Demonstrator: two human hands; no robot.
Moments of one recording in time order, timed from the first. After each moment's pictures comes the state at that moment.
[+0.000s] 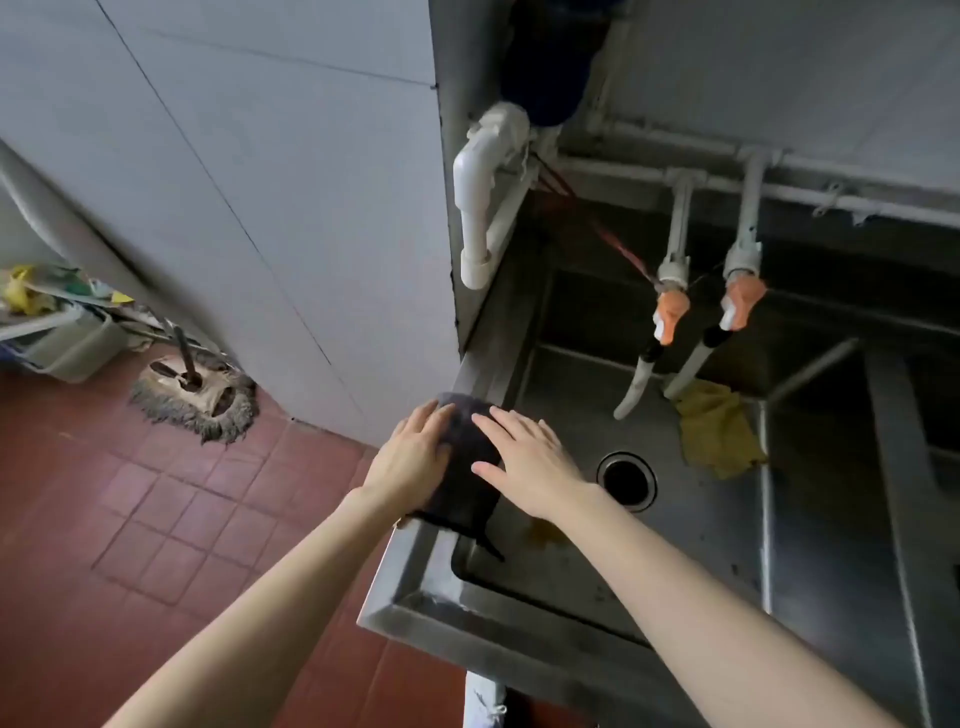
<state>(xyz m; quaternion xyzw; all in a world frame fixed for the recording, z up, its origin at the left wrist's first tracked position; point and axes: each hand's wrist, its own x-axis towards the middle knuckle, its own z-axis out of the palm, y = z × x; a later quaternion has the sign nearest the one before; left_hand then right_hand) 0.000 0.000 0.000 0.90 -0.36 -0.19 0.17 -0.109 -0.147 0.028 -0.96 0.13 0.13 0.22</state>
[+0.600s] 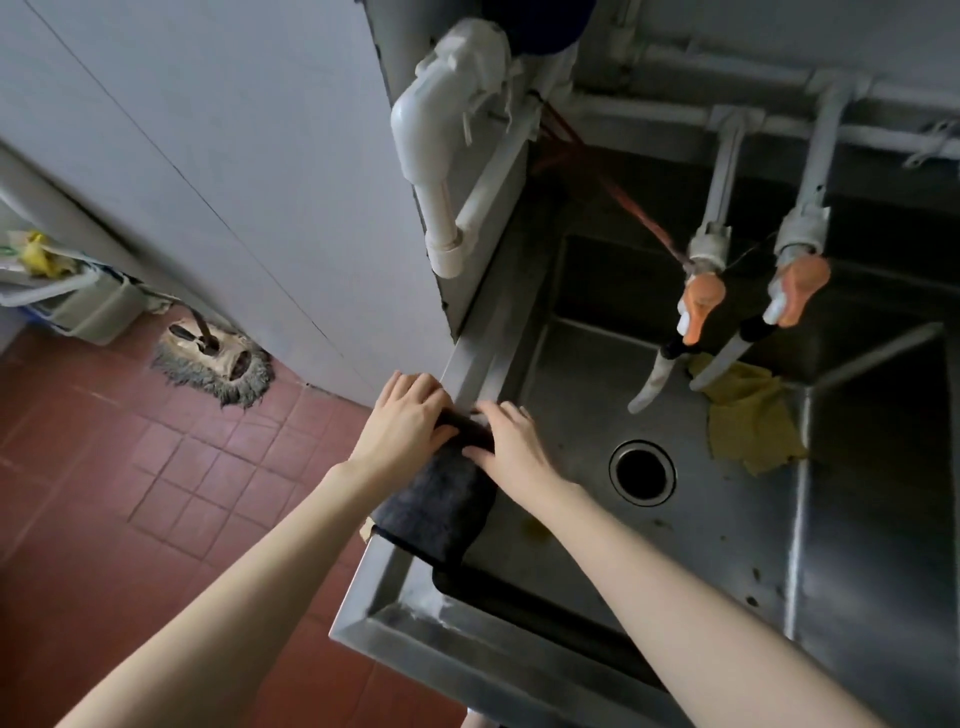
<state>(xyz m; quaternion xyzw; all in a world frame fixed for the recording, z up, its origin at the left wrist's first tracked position) 0.031 -0.032 -0.004 0.88 -0.46 -0.05 0.07 -0.076 -0.168 -0.013 -0.90 0.20 0.07 0.39</state>
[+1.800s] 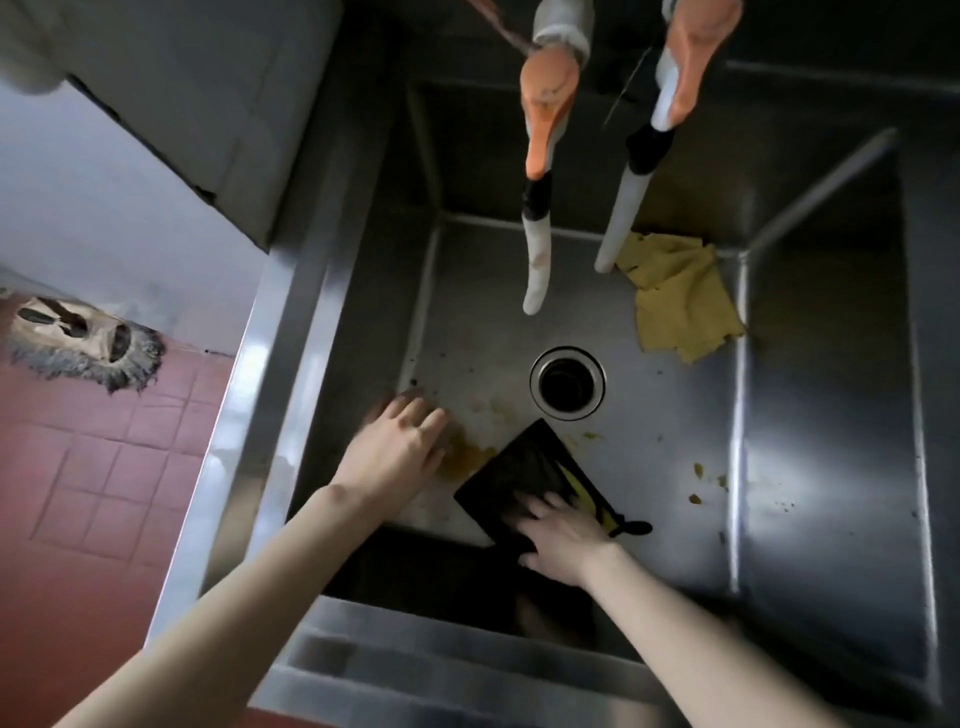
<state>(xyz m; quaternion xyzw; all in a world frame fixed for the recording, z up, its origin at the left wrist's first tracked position) -0.081 -0.101 -0.119 0.83 -0.54 -0.14 0.03 -0.286 -0.224 -0.200 -0.87 0.09 0.42 0.23</state>
